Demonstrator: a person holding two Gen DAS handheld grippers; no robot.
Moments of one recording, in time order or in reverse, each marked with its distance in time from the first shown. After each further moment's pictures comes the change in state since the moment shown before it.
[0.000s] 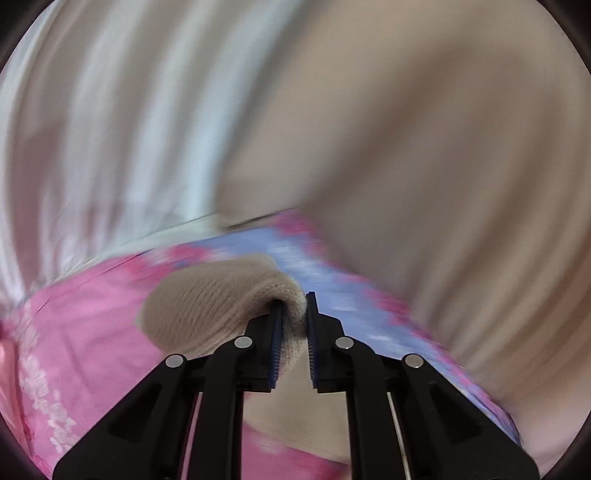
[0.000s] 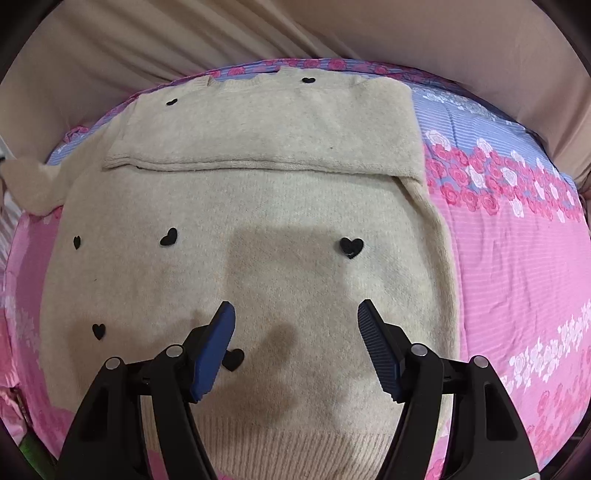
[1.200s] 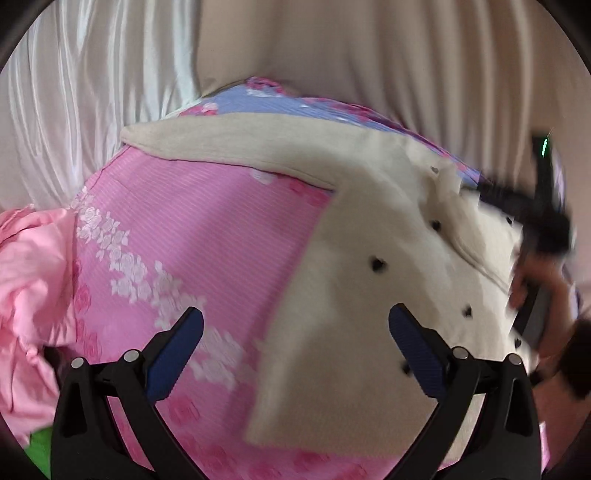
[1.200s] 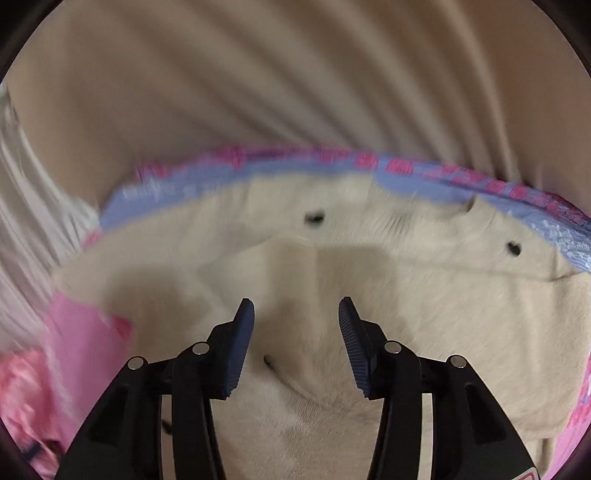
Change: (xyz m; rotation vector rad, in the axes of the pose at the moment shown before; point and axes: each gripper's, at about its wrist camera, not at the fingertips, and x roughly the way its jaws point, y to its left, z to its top) left arm -0.116 -0.023 -0.214 0.236 0.361 0.171; right arm 0.074 0.169 0.181 -0.231 -0.111 0.254
